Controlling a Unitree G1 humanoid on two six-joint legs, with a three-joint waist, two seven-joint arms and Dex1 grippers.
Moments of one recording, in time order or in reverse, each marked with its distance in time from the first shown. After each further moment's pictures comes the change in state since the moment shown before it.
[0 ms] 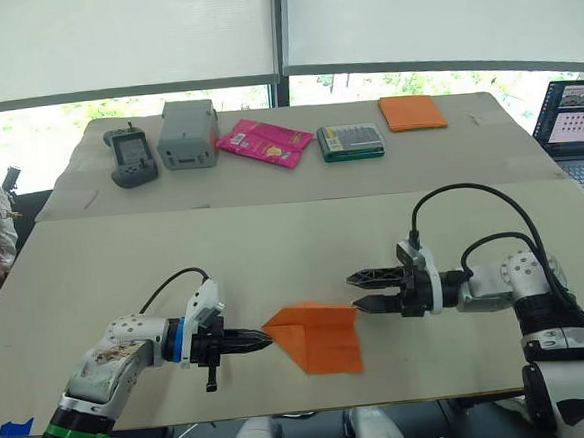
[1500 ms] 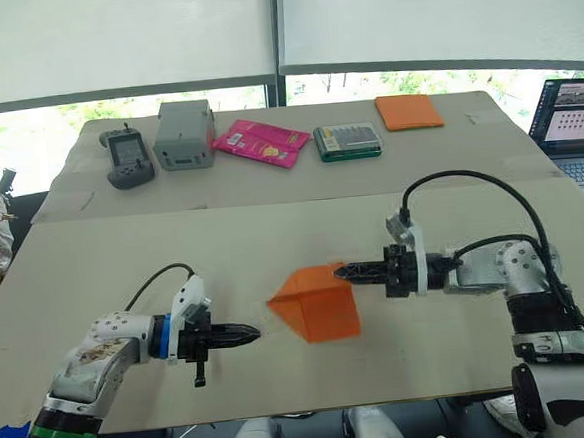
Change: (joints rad) left arm 0.006 0.044 0.058 0.008 -0.019 -0.009 -0.007; right arm -0.015 0.071 -0.090 -0.350 -0.075 -0.180 -0.019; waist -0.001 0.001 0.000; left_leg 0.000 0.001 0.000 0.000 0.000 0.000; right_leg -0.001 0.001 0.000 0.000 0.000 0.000
